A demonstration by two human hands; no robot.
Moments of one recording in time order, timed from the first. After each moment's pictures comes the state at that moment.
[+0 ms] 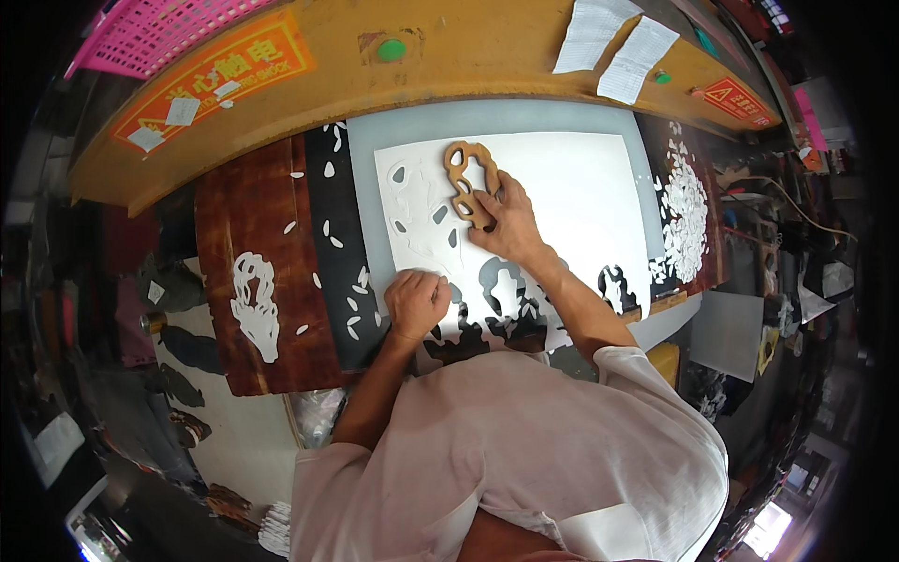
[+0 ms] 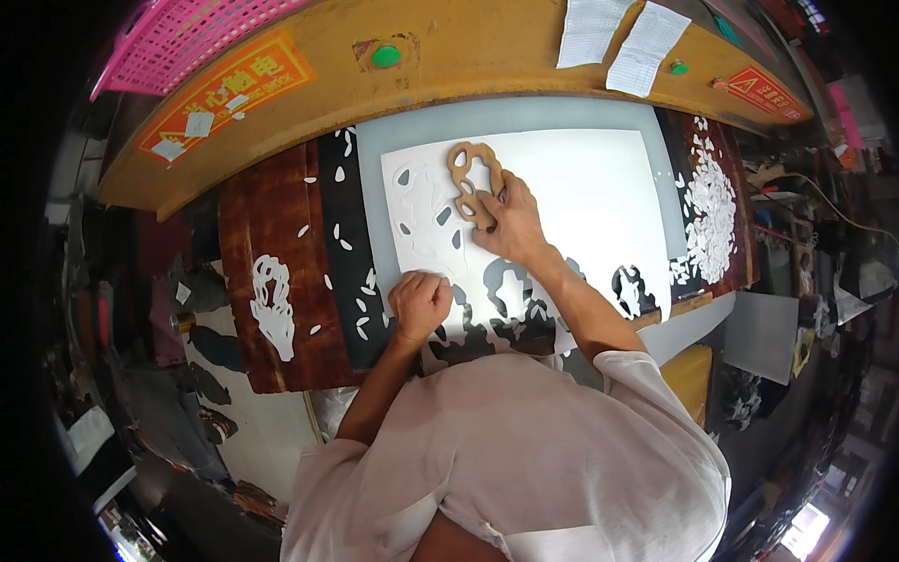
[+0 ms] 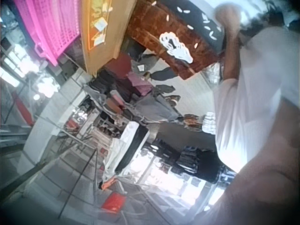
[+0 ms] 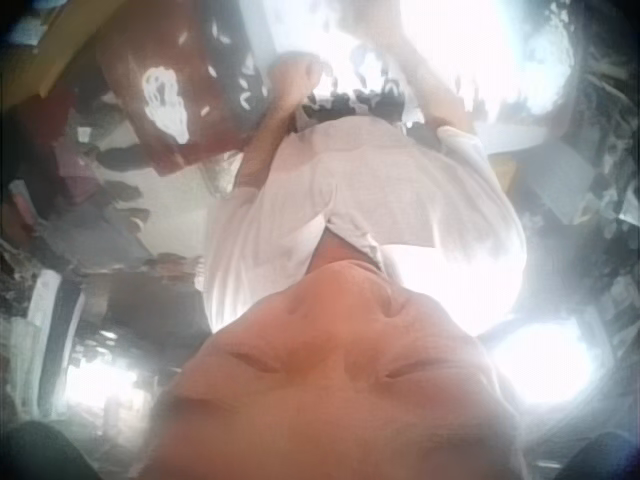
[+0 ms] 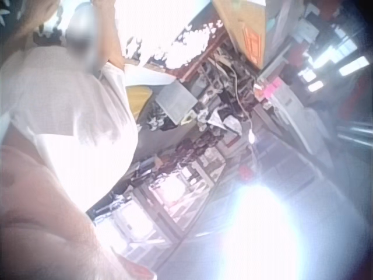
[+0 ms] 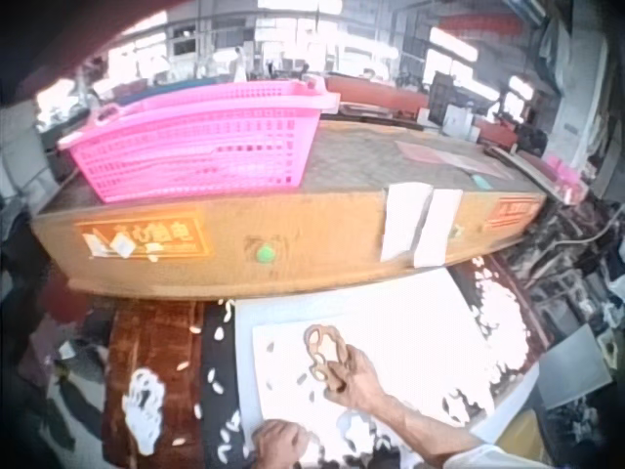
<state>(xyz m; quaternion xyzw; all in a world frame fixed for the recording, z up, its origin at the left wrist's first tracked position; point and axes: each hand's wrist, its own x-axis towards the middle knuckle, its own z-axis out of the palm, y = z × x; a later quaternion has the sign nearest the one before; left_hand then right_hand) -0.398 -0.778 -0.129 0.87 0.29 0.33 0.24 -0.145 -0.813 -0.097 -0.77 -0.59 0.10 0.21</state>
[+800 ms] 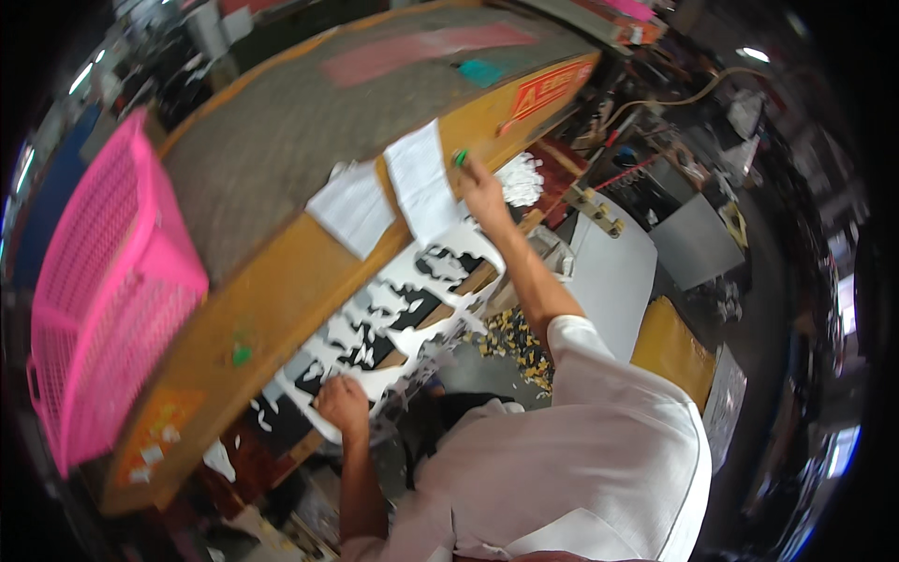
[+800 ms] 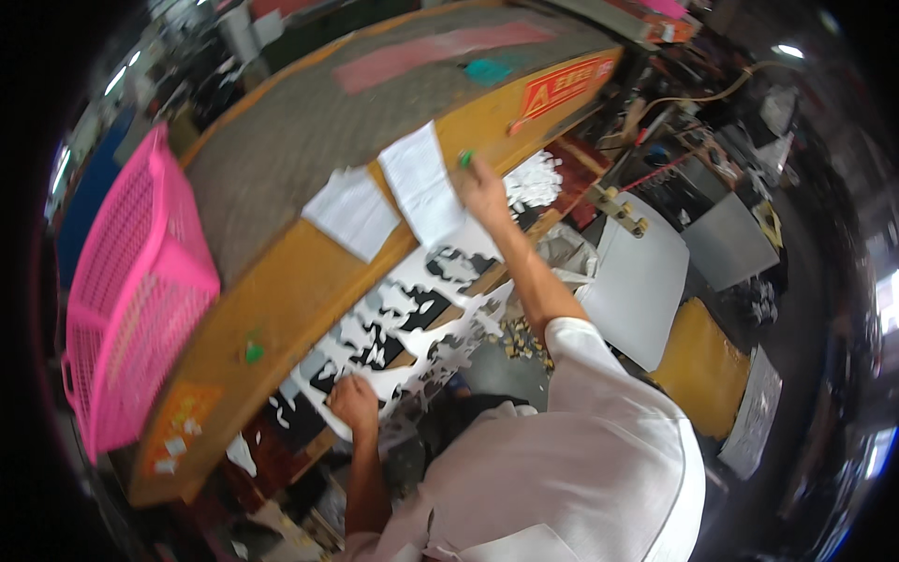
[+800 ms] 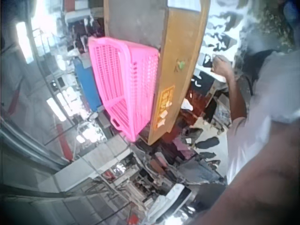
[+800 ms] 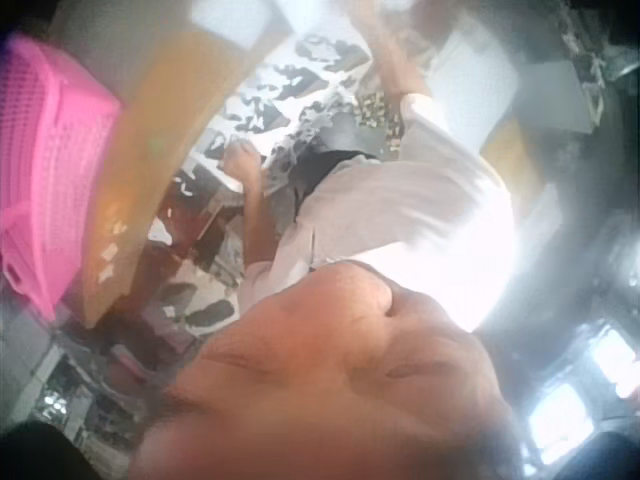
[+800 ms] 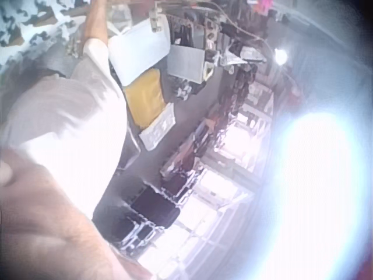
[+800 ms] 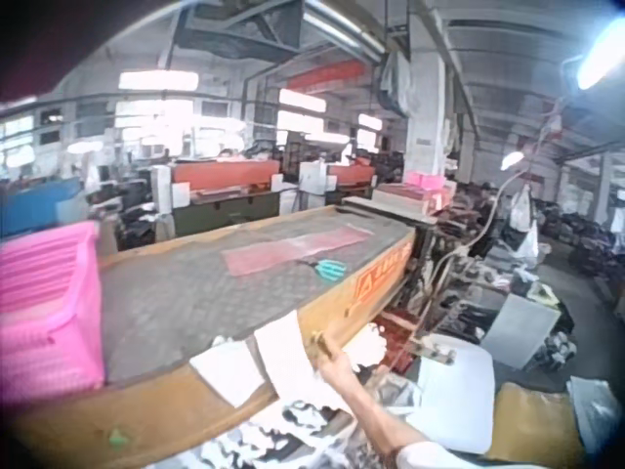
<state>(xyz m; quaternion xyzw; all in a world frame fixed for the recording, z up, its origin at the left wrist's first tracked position) -0.417 -0.932 -0.183 0.88 0.35 0.31 0.03 0.015 -1.088 -0.021 -0.74 -0.26 -0.10 0.61</state>
